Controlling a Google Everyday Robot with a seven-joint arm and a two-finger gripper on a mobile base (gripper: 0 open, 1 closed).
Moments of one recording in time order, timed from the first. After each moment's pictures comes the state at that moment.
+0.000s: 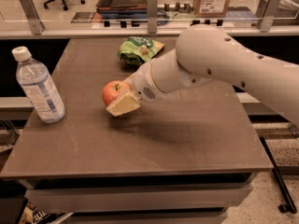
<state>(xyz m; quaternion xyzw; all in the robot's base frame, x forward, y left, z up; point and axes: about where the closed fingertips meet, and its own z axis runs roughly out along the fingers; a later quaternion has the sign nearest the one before) 0.532 0.069 0.859 -0.54 0.72 0.22 0.36</state>
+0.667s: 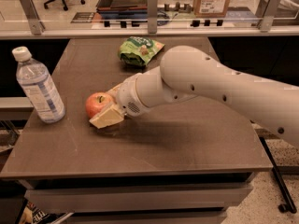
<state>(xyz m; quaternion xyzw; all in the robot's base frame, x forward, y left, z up) 0.512 0.116 0.836 -0.56 0.69 0.26 0.38</state>
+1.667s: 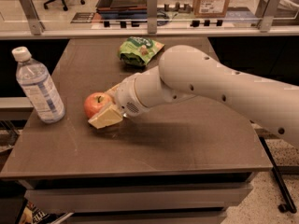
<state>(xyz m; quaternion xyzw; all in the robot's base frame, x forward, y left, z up) 0.508 0.121 0.839 -0.56 0.69 0.26 0.38</state>
